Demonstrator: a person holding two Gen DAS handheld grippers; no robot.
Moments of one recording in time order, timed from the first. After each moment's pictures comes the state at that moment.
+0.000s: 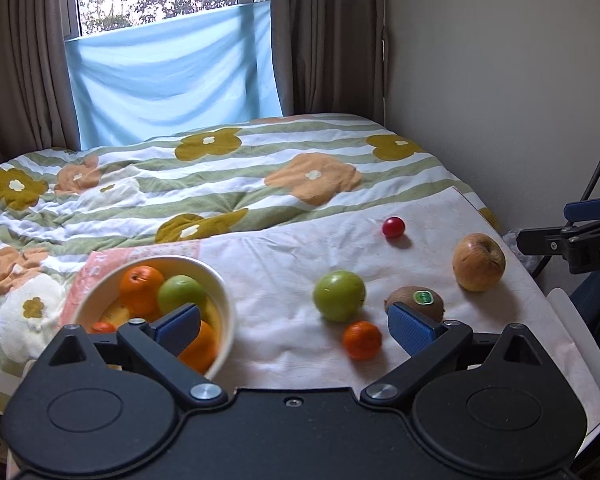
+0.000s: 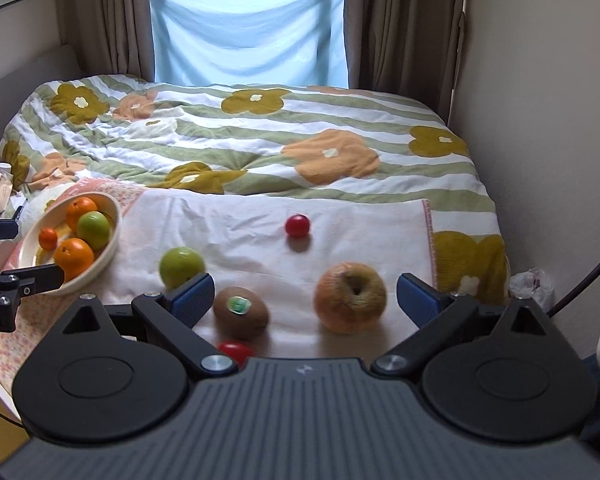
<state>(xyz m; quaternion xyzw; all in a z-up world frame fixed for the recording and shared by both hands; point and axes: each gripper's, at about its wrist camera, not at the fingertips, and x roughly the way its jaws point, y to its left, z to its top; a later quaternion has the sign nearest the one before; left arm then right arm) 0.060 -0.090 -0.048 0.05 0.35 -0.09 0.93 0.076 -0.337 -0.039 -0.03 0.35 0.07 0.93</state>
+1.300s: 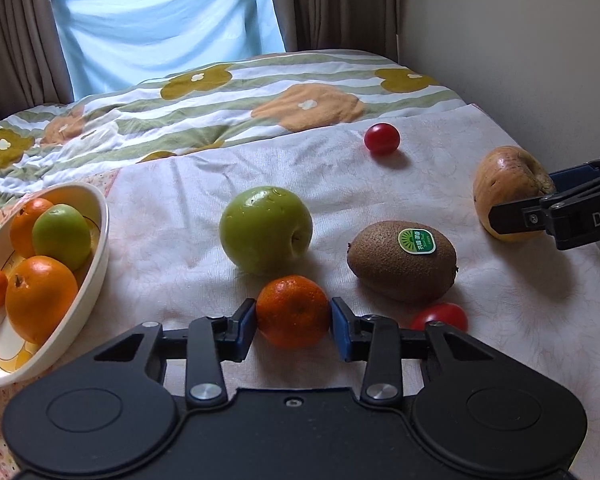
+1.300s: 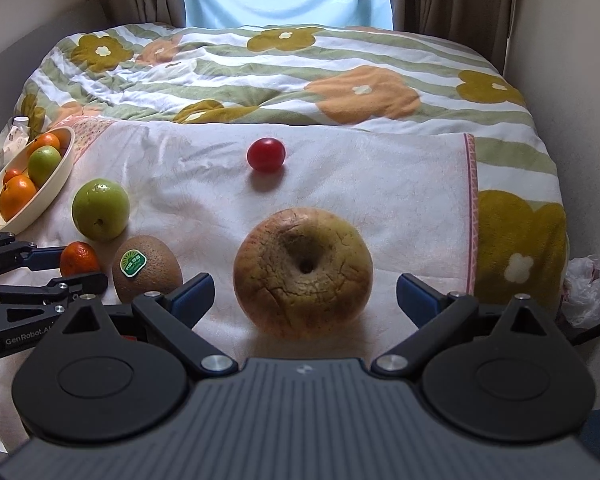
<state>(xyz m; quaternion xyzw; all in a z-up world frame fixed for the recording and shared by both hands) 0.115 -0.169 -0.156 0.07 0.41 -0.05 0.91 0.163 -0.384 -0.145 -0.03 0.42 0.15 0.89</state>
